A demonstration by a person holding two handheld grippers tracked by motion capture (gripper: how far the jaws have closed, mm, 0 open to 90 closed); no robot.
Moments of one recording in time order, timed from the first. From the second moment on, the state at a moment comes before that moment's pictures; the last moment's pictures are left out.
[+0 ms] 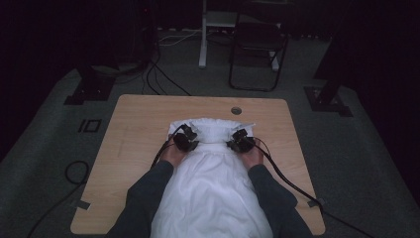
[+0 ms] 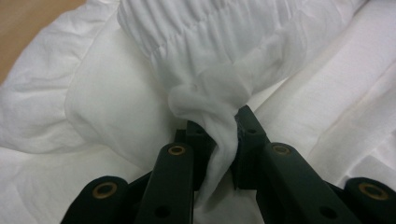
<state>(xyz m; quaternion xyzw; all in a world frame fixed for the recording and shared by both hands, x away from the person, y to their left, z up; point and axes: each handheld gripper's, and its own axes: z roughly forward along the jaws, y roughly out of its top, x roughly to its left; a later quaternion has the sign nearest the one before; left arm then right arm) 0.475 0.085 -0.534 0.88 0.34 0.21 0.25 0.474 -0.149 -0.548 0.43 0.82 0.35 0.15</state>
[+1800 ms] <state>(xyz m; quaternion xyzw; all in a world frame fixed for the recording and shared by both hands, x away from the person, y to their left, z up) 0.380 0.119 -0.541 0.88 0.33 0.19 0.29 0.365 -0.153 -0.556 0.35 0.85 0.38 0.07</state>
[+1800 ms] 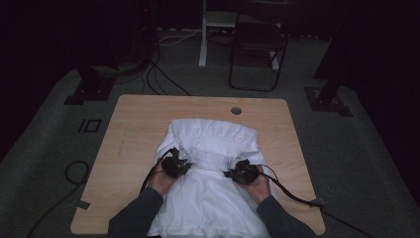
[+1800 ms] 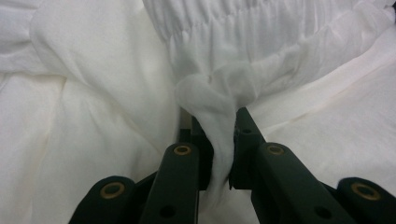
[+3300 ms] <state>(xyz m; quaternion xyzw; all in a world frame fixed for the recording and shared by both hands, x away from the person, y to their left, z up) 0.335 0.114 -0.539 0.86 0.31 0.13 0.38 0.346 -0.195 -0.534 0.32 0.84 0.42 0.10</state>
